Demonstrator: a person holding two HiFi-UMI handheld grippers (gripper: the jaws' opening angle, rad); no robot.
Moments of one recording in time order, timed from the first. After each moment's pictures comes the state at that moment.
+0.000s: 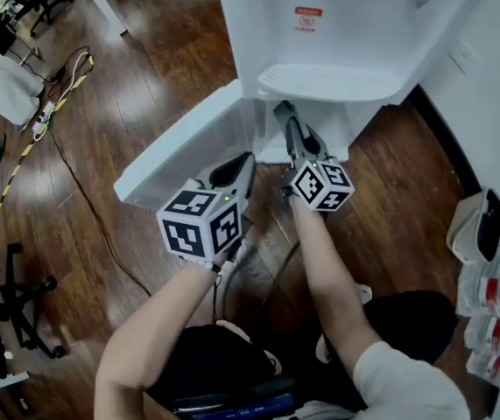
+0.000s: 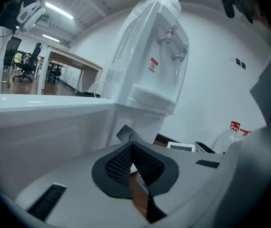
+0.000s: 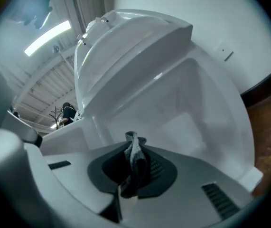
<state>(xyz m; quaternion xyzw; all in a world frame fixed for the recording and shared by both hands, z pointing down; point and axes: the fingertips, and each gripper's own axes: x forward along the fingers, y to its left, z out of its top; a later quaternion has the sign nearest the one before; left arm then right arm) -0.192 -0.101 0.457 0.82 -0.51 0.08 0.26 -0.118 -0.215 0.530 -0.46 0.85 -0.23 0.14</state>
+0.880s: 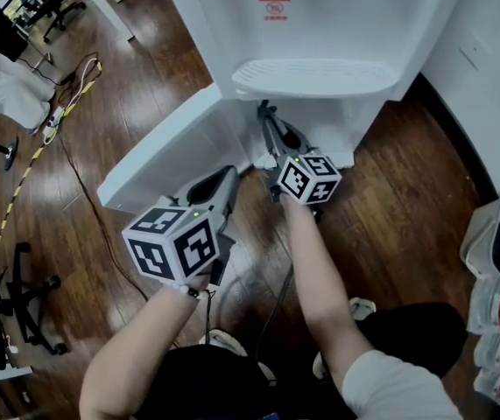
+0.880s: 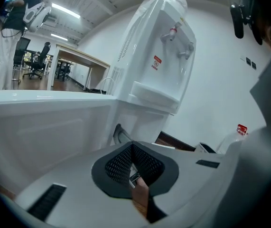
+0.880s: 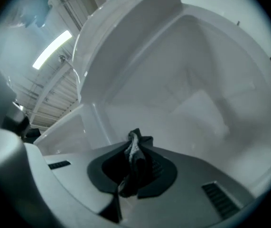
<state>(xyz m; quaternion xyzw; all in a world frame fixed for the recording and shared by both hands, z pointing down) -0.191 -0.087 0.457 0.78 -0.54 0.09 0.30 -0.159 -0.234 0.556 -0.36 0.89 -0.25 0.14</state>
